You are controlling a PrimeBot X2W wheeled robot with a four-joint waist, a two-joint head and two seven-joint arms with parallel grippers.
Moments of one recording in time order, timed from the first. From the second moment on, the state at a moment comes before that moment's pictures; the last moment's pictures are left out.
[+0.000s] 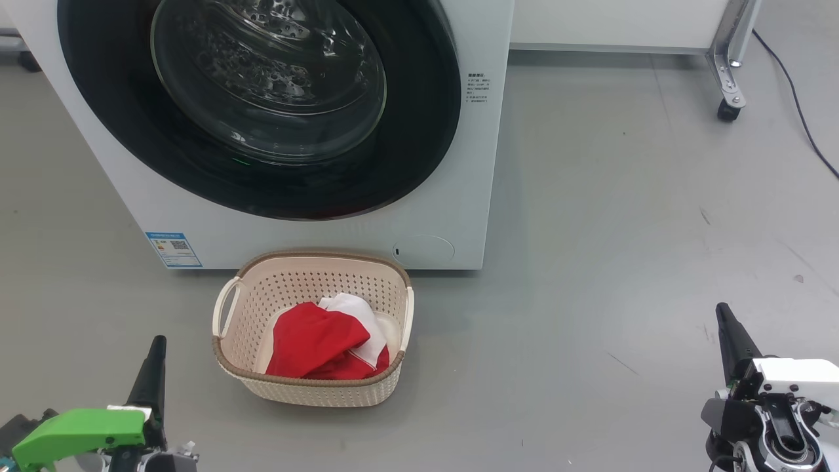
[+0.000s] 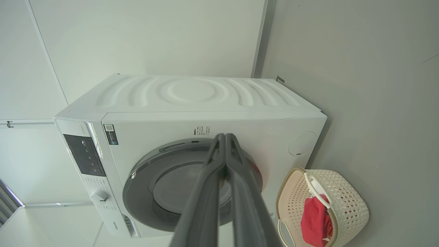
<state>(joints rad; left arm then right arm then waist) -0.06 0.06 0.04 0.28 -1.62 -0.13 0.08 -0.06 -0.04 -0.14 0.28 1.60 0.12 0.12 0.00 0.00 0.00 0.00</state>
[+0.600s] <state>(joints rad) -0.06 0.06 0.04 0.28 -1.62 -0.13 0.08 -0.06 -0.04 -0.14 0.28 1.60 0.12 0.12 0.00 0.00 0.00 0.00</state>
